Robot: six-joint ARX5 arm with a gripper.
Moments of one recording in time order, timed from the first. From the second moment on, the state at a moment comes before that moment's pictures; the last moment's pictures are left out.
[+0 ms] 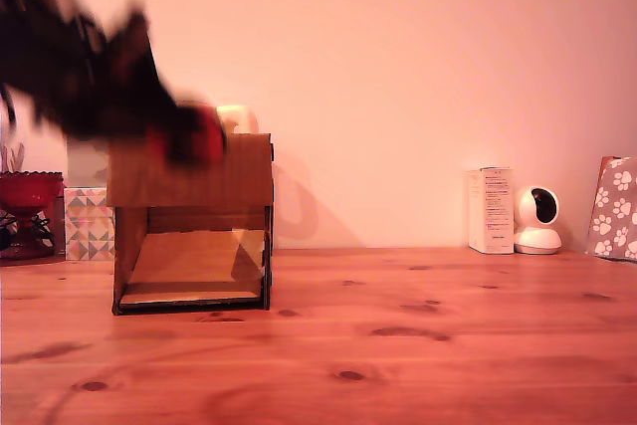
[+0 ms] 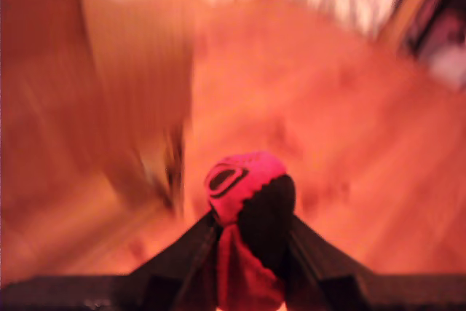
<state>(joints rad) -0.43 1.14 0.54 0.29 0.32 -0.05</state>
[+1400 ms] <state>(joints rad) -0.33 1.52 1.14 -0.01 0.16 0.02</state>
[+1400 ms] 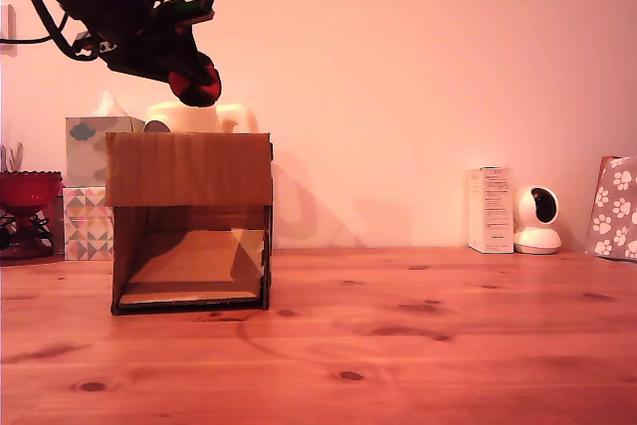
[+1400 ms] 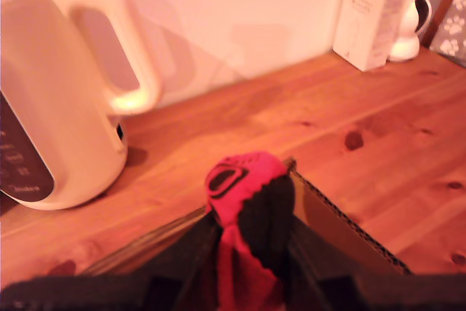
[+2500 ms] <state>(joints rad) -0.34 1.30 1.01 -0.20 0.30 0.02</state>
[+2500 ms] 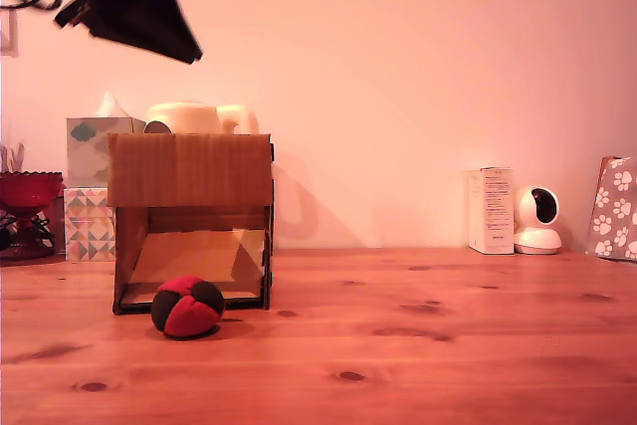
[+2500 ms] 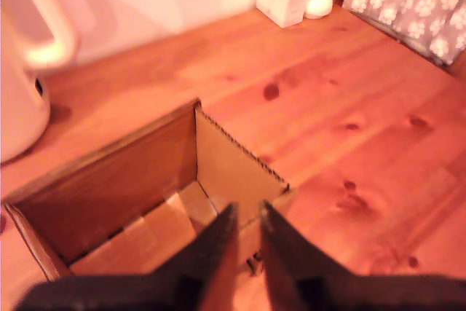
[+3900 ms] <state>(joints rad) -0.37 0.95 0.35 0.02 0.31 -0.16</state>
